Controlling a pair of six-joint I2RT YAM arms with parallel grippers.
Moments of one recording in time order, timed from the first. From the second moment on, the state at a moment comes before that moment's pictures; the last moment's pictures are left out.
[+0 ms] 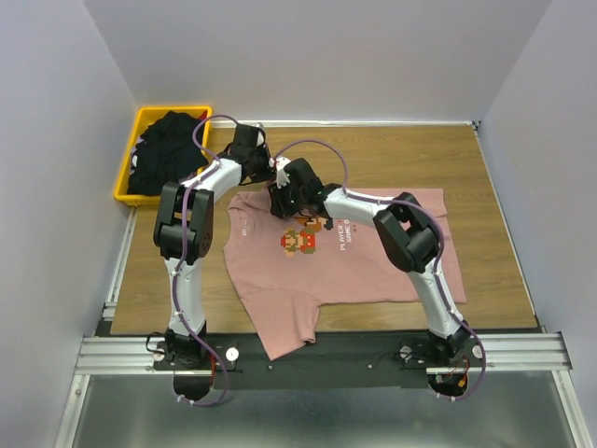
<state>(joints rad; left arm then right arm) -0.25 2.11 1.58 -0.24 0.22 -0.50 0.74 2.28 1.65 -0.05 -0.18 0.12</state>
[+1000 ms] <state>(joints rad) -0.24 2.02 1.53 -0.28 0.22 -0.49 0.75 2.11 1.56 -0.07 -0.15 0.10</state>
